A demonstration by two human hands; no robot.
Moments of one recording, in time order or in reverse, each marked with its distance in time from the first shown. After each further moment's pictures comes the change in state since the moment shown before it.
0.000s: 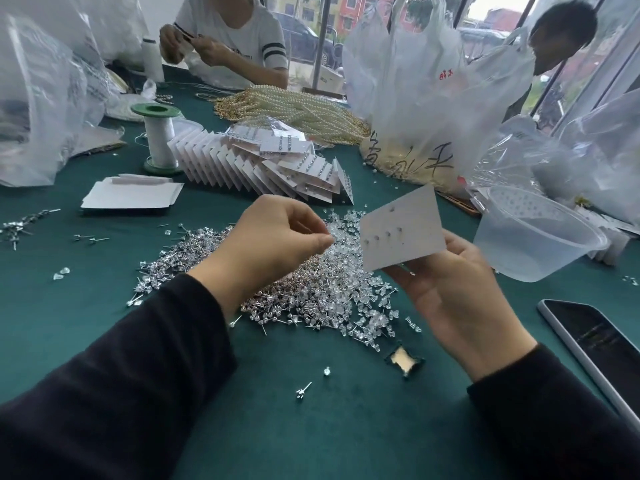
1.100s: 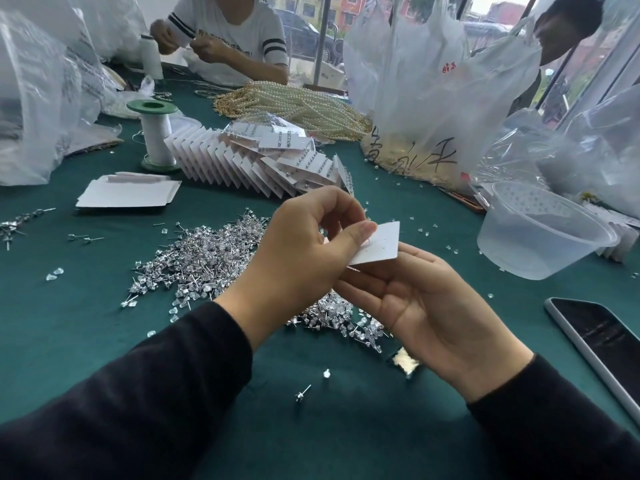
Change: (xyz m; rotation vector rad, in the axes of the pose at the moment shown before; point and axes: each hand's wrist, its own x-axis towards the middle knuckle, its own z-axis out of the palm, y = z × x) left_hand -0.015 0.017 0.026 -0.152 0.083 0.266; right_hand -0.014 0.003 0.013 0.198 -0.354 0.273
